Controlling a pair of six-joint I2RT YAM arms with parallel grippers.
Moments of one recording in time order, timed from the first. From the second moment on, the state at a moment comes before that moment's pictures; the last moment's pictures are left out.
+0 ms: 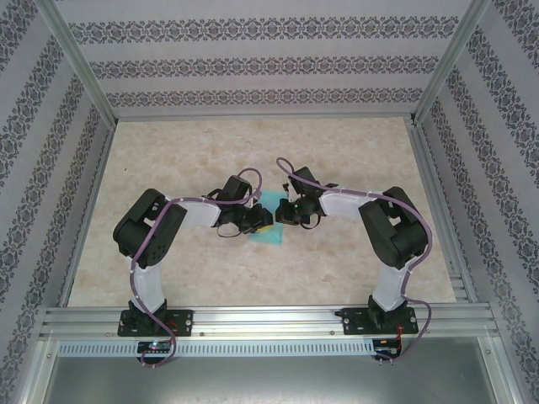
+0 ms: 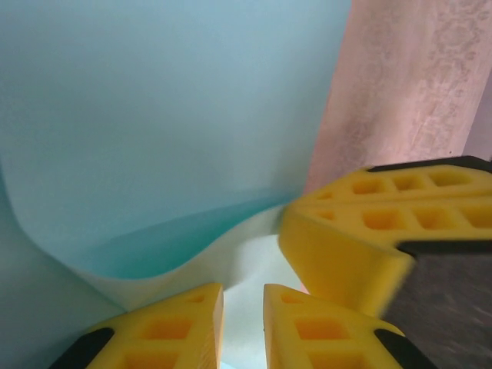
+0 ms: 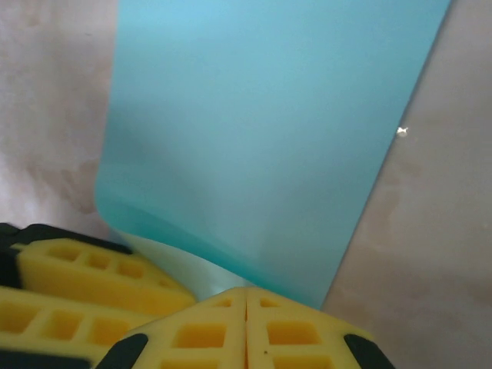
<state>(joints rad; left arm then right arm) -0.57 1.91 0.95 0.02 0.62 -0.90 0.54 1.86 1.02 -0.27 -0.40 0.56</state>
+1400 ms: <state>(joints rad) -0.57 1.86 1.01 -0.16 0.36 -0.82 0.53 1.87 1.02 -0.26 -0.42 0.53</state>
